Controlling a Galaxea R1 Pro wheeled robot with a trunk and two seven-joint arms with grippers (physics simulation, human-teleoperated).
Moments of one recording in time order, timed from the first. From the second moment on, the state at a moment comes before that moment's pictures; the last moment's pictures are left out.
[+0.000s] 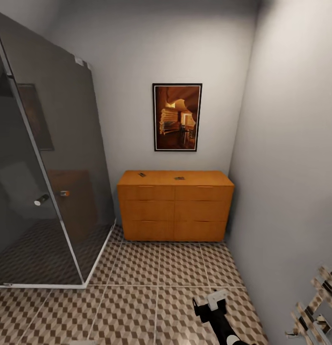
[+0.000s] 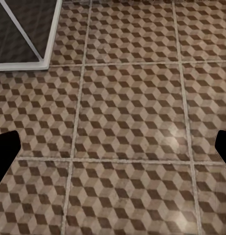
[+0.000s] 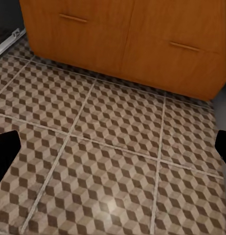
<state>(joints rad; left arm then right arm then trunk) -0.40 0.10 -0.31 0.07 0.31 -0.56 -0.02 -0.54 0.08 0.21 -0.02 0.11 -0.60 -0.10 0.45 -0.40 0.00</state>
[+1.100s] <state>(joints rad) -0.40 0.10 -0.31 0.07 0.31 -0.56 -0.02 -0.54 0.08 0.21 -0.02 0.11 -0.60 -0.10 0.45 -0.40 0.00</state>
